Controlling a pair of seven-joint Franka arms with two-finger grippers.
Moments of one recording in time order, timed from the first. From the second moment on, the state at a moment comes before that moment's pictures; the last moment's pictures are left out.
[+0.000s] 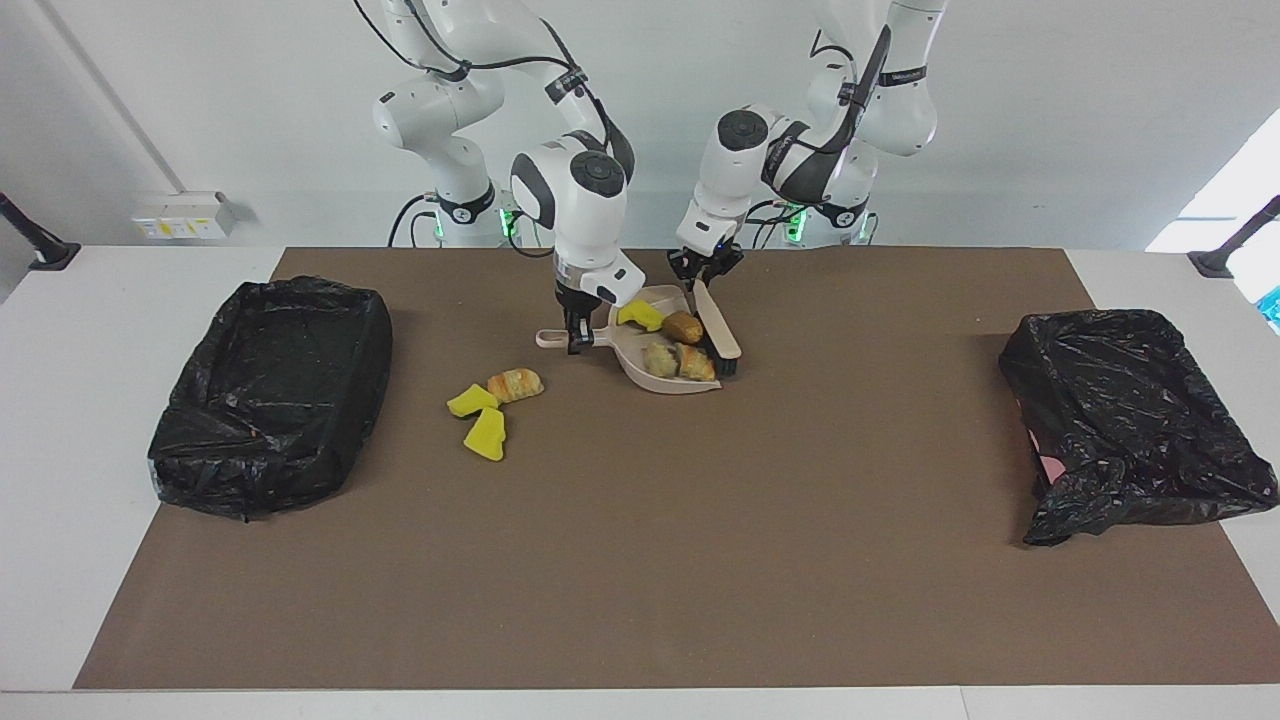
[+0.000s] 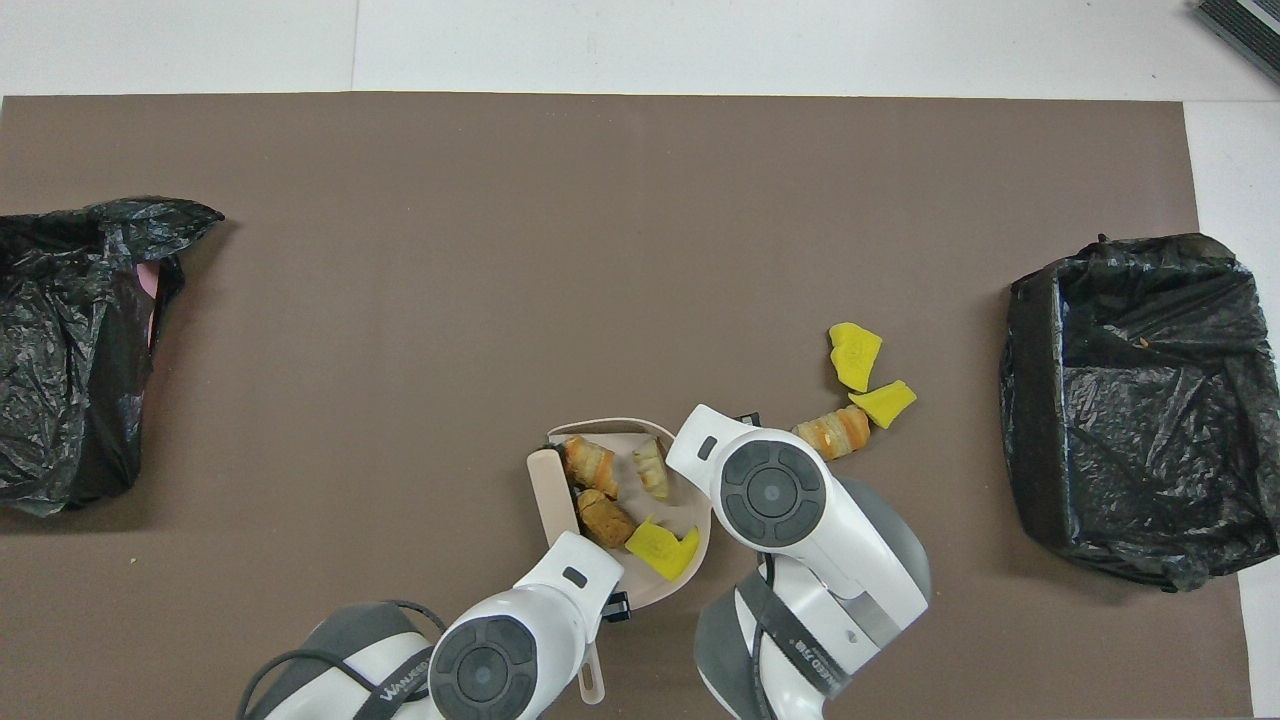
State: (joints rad) left arm -0.87 -0.16 -0.04 -2.52 -0.22 2.41 -0.85; right arm 0.68 0.06 -0.11 -2.22 -0.18 2.20 -1.11
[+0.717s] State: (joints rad) left arm -0.81 -0.10 -0.01 -2.34 -0.23 2.18 -0.83; right arm 0.68 0.06 -0.11 -2.22 -0.18 2.20 -1.11
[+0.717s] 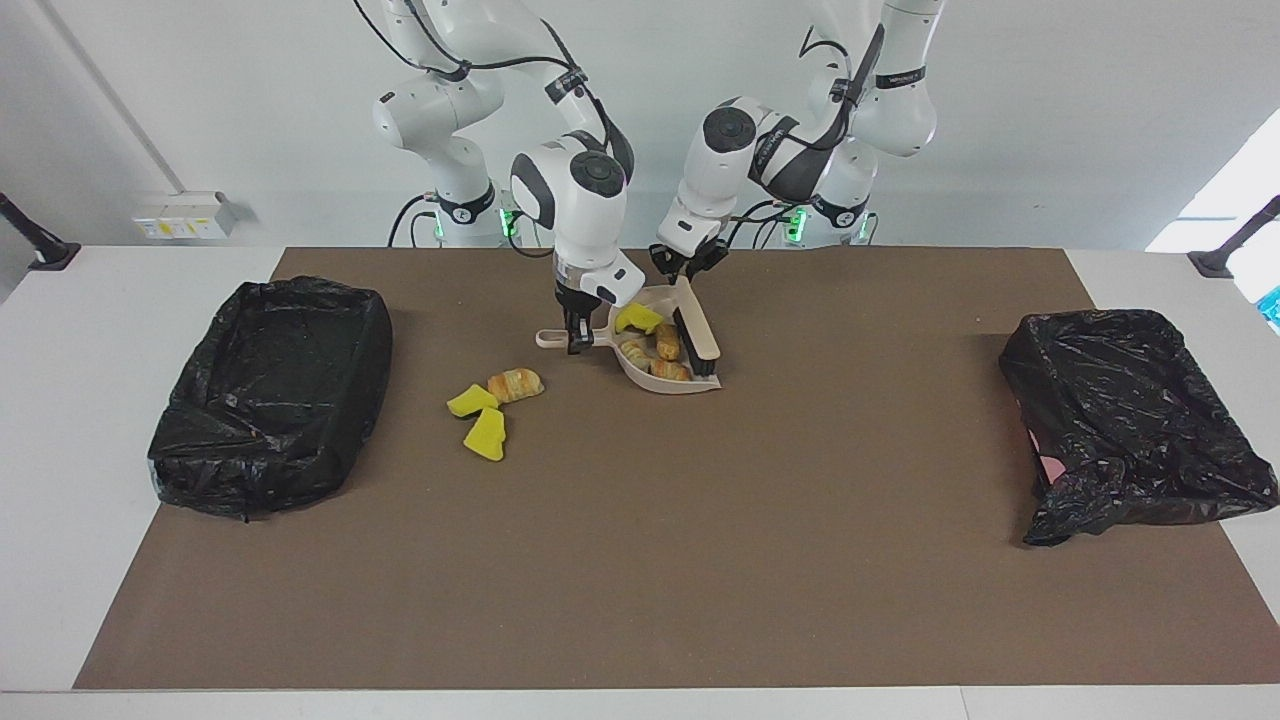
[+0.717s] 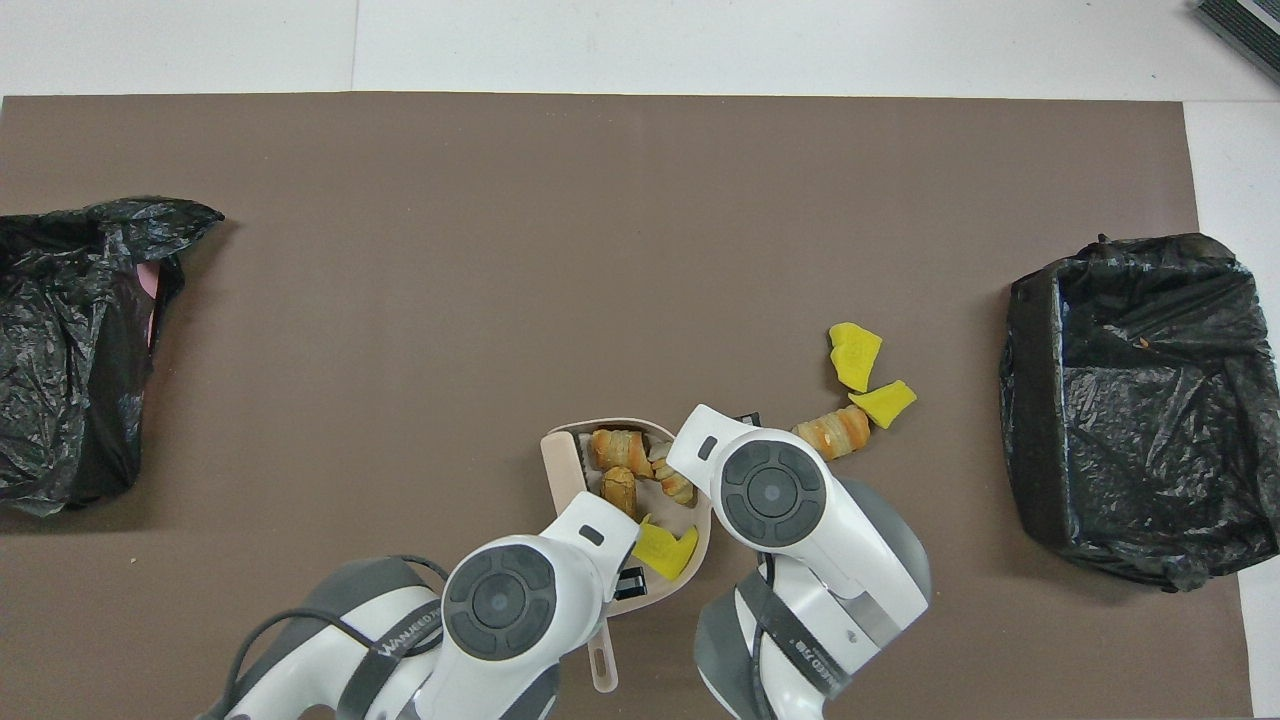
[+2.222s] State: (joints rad) left arm -0.90 -0.14 -0.04 -2.48 -0.17 2.29 -0.94; right arm -0.18 -0.15 -0.16 -1.92 -0.24 1.74 -1.50
